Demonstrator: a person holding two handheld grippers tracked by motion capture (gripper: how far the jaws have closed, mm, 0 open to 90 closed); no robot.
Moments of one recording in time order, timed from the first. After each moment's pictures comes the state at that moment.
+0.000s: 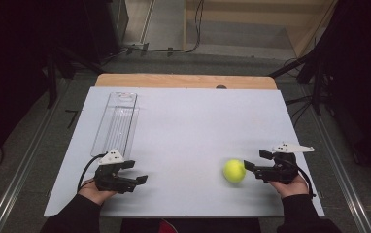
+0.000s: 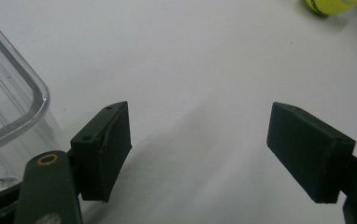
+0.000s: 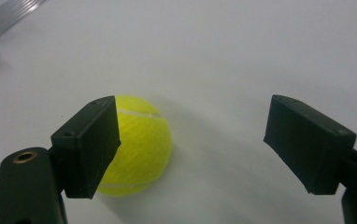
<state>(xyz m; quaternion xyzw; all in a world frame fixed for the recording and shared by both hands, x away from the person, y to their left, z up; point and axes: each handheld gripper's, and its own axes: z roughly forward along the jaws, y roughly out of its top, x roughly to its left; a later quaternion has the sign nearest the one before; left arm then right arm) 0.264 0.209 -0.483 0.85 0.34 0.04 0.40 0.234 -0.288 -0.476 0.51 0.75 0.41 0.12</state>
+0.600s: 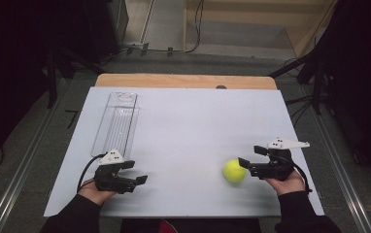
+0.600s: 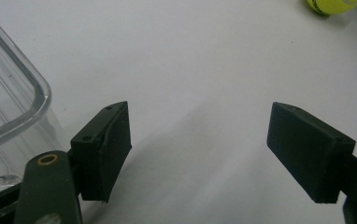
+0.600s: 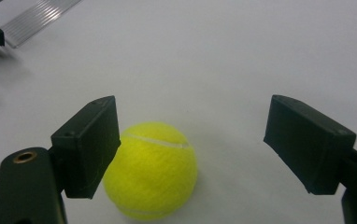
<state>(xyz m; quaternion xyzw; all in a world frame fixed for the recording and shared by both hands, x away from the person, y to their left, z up) 0.264 0.209 -0.483 0.85 0.34 0.04 0.40 0.239 -0.272 -0.459 0.48 0.76 0.42 0.12</state>
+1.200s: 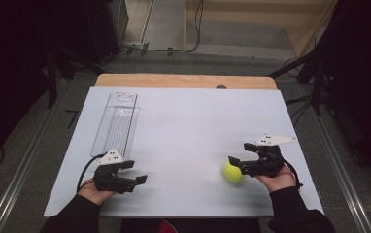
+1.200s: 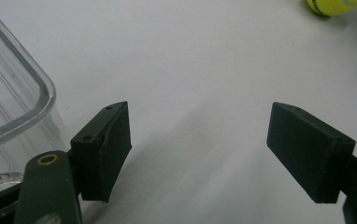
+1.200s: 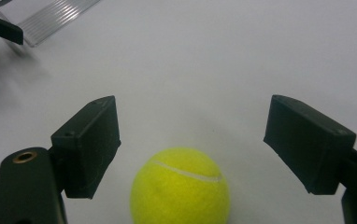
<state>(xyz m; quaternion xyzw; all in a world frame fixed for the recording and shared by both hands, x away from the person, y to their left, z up) 0.263 0.210 -0.482 0.84 0.35 0.04 0.41 0.250 -0.246 -0.451 0.45 0.78 0.42 0.11</state>
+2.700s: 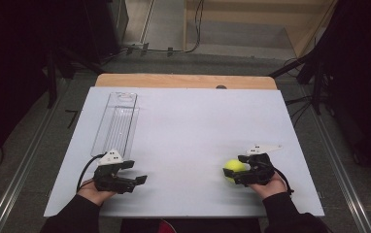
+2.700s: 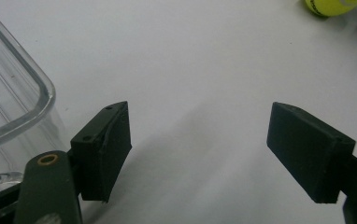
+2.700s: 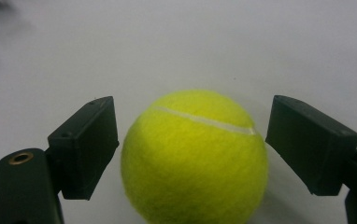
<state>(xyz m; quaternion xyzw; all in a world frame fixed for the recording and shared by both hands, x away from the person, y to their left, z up) 0.263 0.210 -0.482 0.84 0.35 0.04 0.41 0.247 -0.236 -0.493 0.46 0.80 0.38 0.06</state>
